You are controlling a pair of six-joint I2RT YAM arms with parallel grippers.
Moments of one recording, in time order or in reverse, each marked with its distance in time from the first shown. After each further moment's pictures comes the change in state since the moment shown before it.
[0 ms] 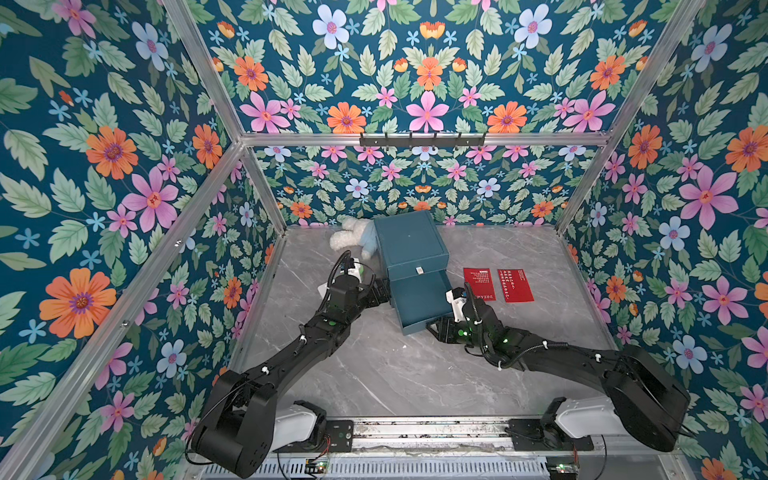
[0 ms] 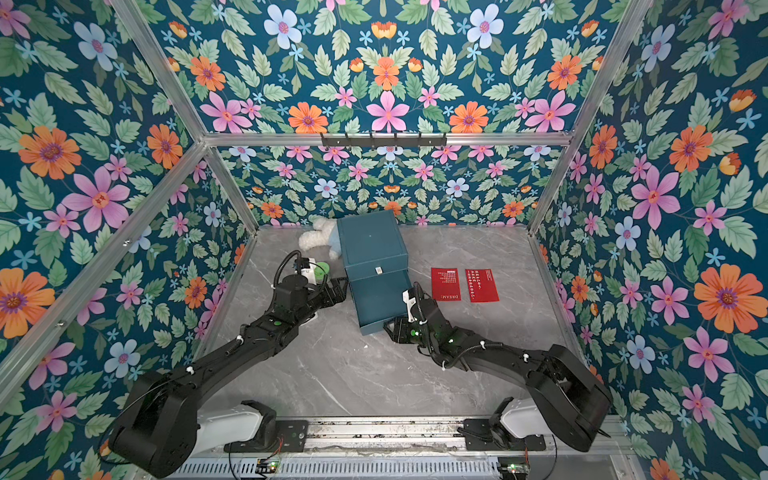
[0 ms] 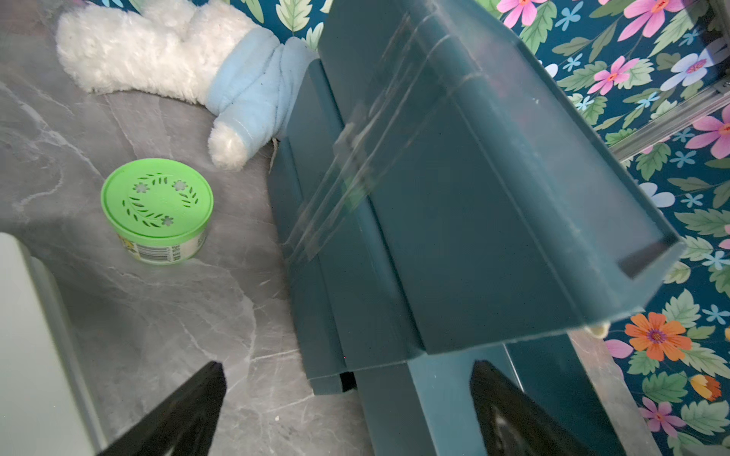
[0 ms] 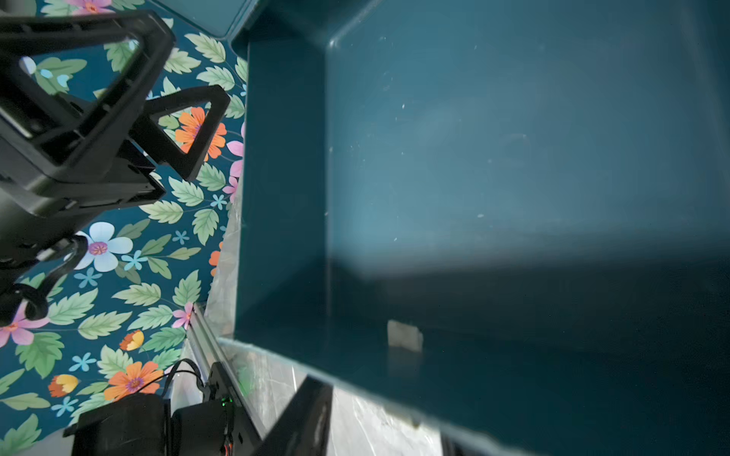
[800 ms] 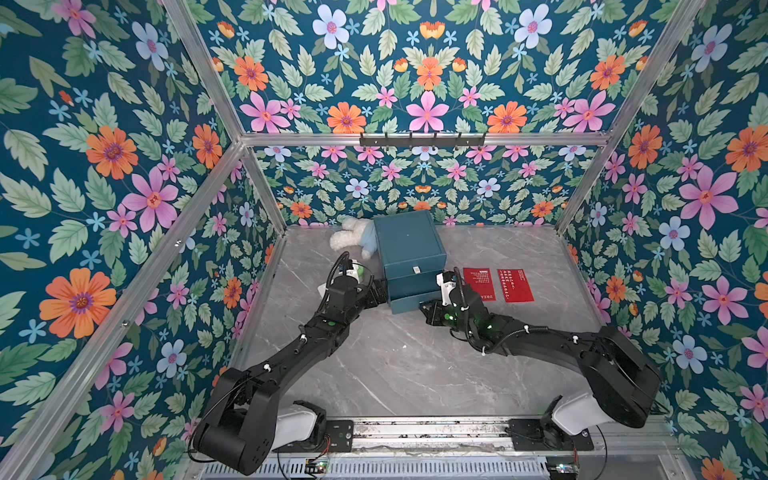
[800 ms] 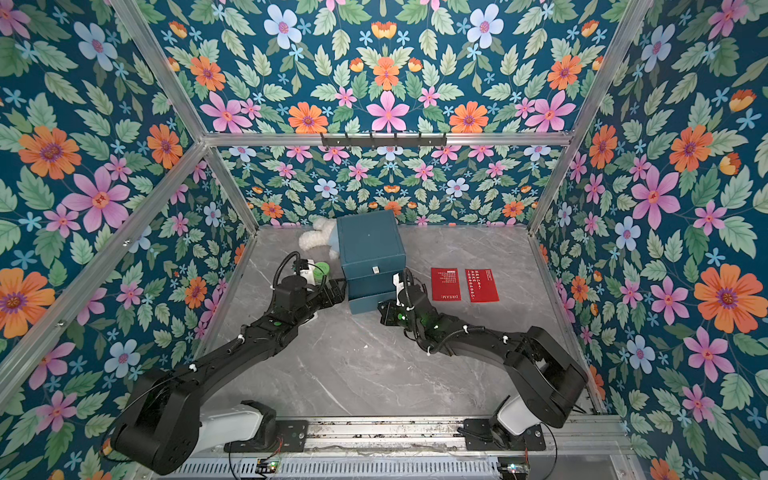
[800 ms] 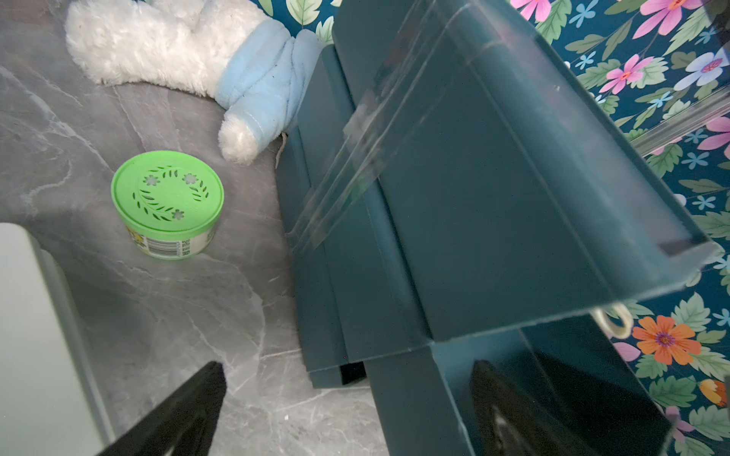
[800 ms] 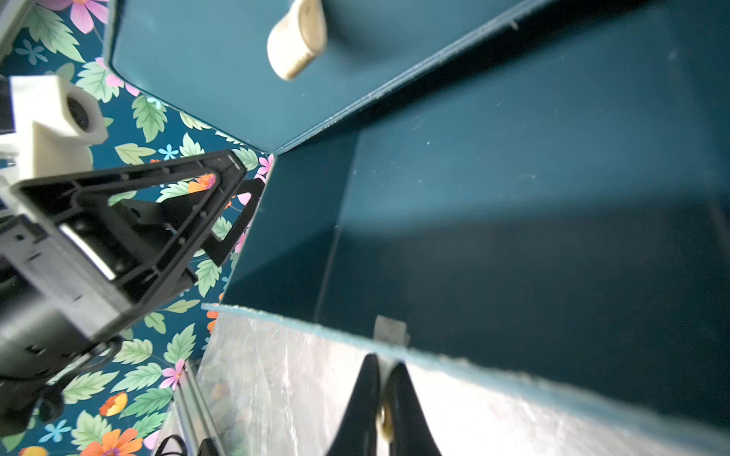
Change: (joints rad) left arm 0.018 0.010 -0.018 0.020 0.013 0.000; right arm 0.002 0.159 0.181 0.069 0.103 -0.045
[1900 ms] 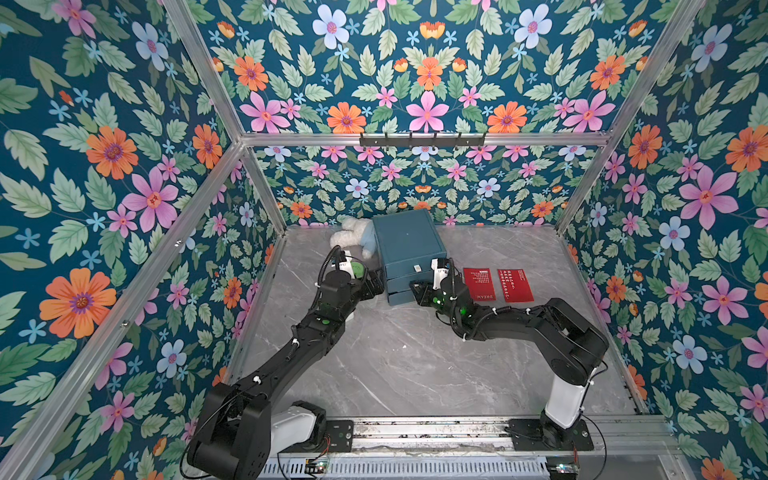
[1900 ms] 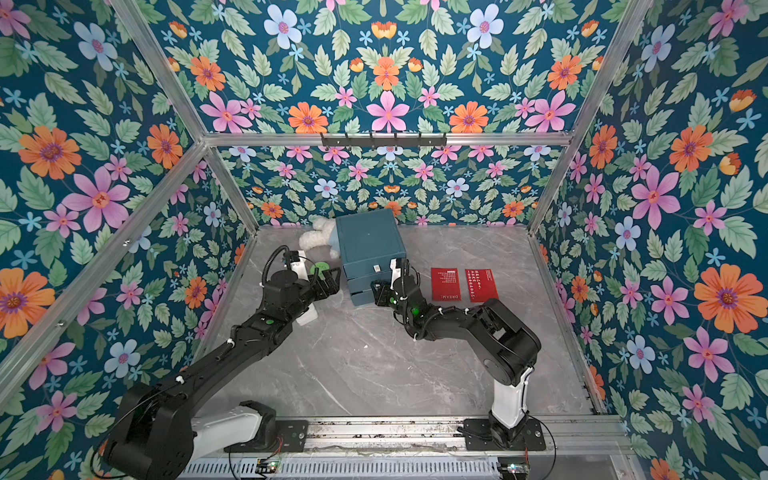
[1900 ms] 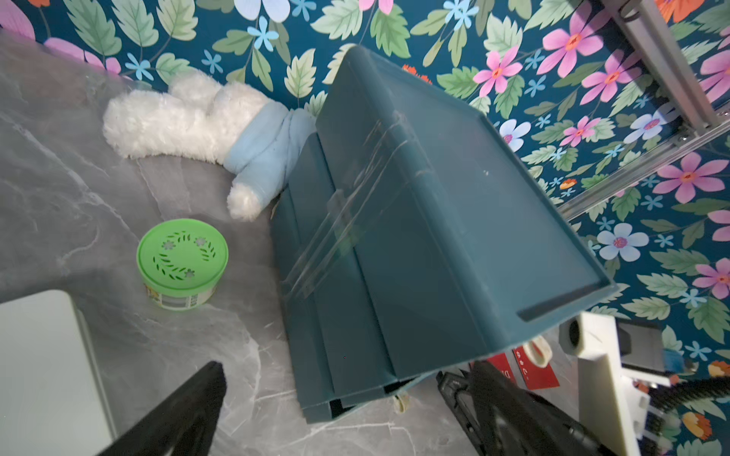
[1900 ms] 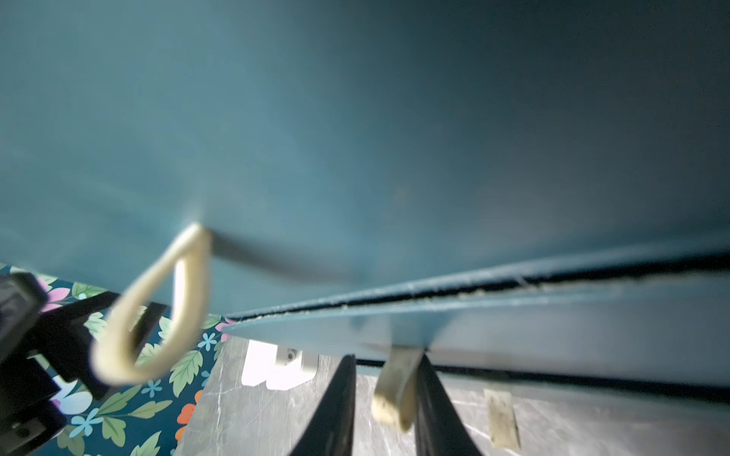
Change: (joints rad) left arm 0.024 -0.063 0.058 -0.008 -0.022 0.011; right arm -0.069 0.308 0.113 0.385 0.064 -0.018
